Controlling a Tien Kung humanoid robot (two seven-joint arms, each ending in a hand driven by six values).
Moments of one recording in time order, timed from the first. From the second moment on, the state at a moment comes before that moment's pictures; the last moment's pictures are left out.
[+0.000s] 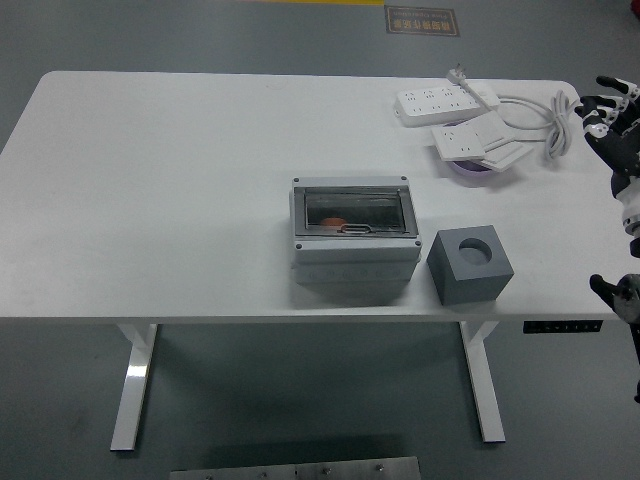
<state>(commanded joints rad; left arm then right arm) -0.19 0.33 -0.66 -0.42 0.81 0.25 0.39 0.22 -0.31 1.55 1.25 -0.99 -0.12 0.33</state>
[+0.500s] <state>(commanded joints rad) -0.19 0.33 -0.66 -0.42 0.81 0.24 0.39 0.22 -0.31 1.56 1.25 -1.00 -0.12 0.33</state>
